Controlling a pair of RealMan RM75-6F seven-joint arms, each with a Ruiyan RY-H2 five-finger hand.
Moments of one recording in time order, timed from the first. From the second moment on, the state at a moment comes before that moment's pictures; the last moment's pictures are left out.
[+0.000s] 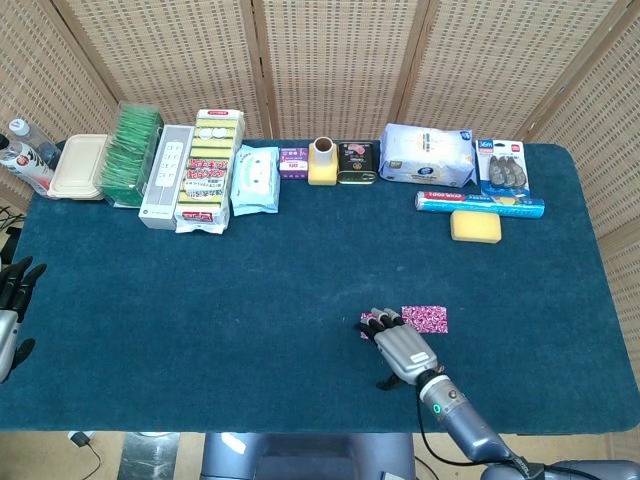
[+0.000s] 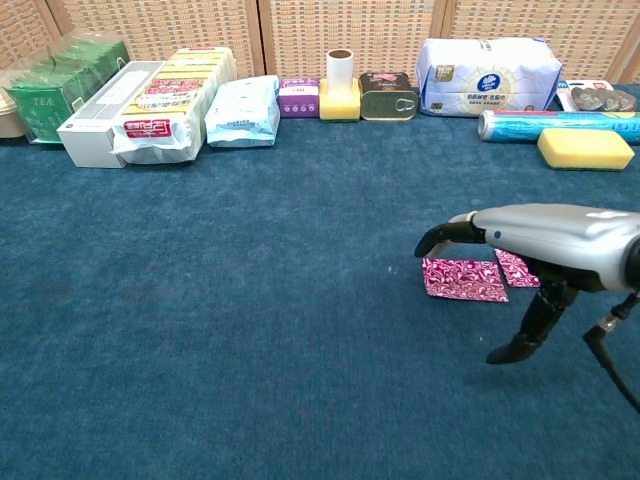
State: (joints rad) left arm -0.10 -0.98 -0.05 -1.79 1.48 1.48 0.11; right arm 0.62 -1.39 0.03 -1.95 -1.00 0.99 -0.56
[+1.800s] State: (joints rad) left arm -0.10 -0.98 -0.05 -1.80 1.47 1.47 0.12; right arm 0.60 -1.28 -0.03 -1.83 -0.87 0.99 -0.55
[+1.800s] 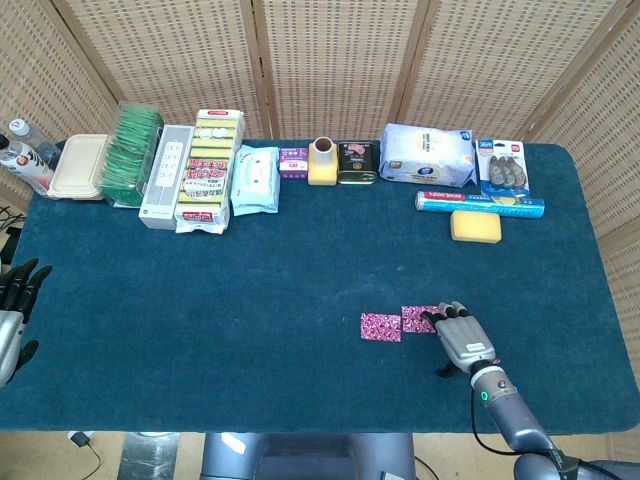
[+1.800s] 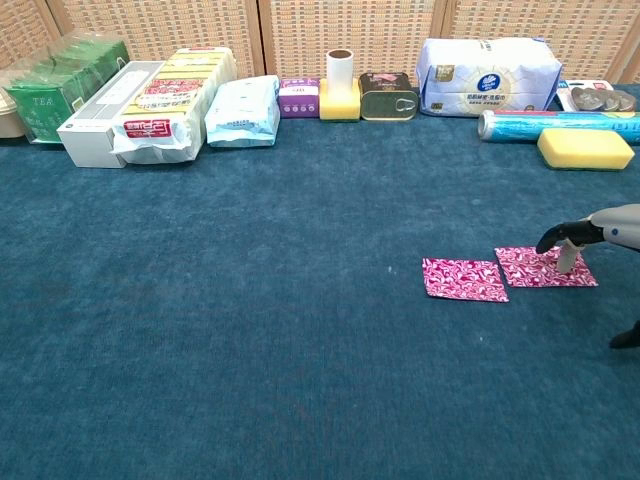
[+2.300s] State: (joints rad) left arm -0.10 -0.98 -0.05 -1.79 1.47 1.47 0.11; right arm 0.63 -1.33 -0.01 -1.80 -0.83 0.98 -0.56
